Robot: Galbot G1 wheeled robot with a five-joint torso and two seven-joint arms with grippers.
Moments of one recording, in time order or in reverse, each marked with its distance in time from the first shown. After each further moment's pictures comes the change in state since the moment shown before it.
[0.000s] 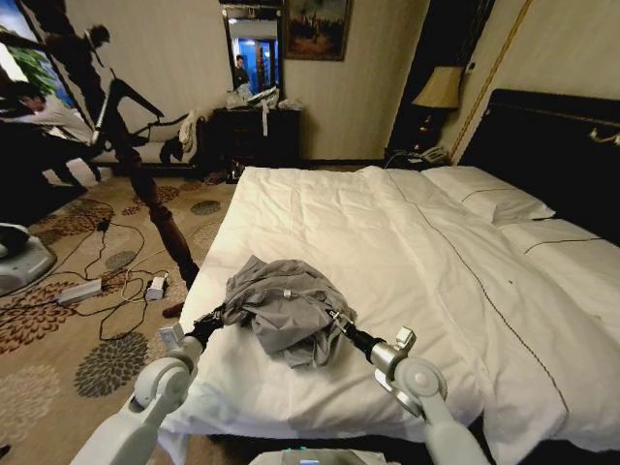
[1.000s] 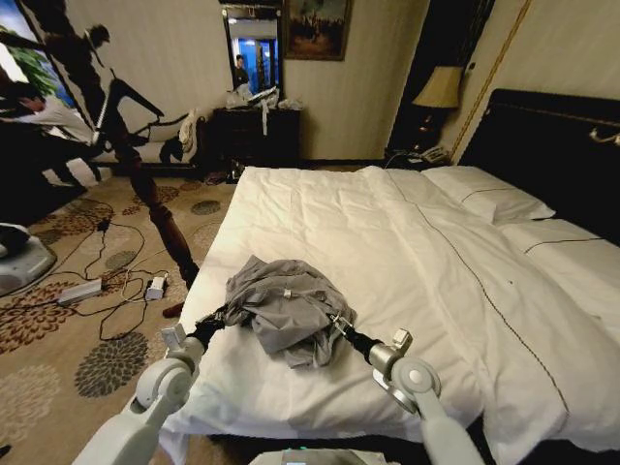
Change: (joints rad) left arm 0.004 -0.004 0.008 -0.001 0.002 -0.002 0.001; right arm 0.037 0.006 -0.017 -0.088 -0.021 -0.001 -0.002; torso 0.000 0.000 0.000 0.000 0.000
